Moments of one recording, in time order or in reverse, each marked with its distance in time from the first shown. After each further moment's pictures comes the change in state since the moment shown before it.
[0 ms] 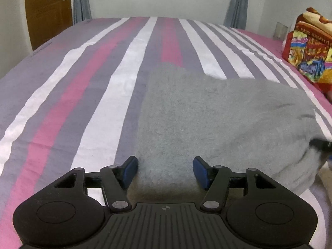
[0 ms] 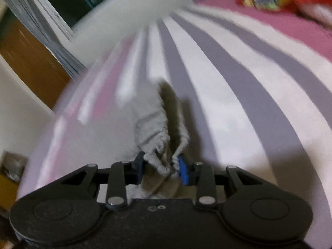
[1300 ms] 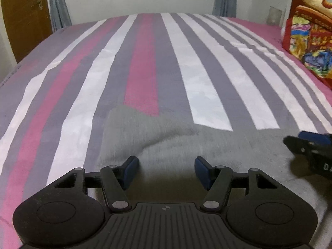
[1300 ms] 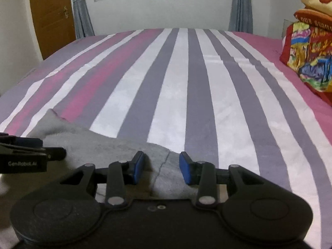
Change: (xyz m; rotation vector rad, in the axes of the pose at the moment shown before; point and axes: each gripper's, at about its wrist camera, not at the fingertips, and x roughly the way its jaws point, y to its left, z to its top) left arm 0.093 -0.062 0.096 0.098 0.048 -0.001; right arm 0.106 0.058 0.067 -0.455 -0.035 -0.161
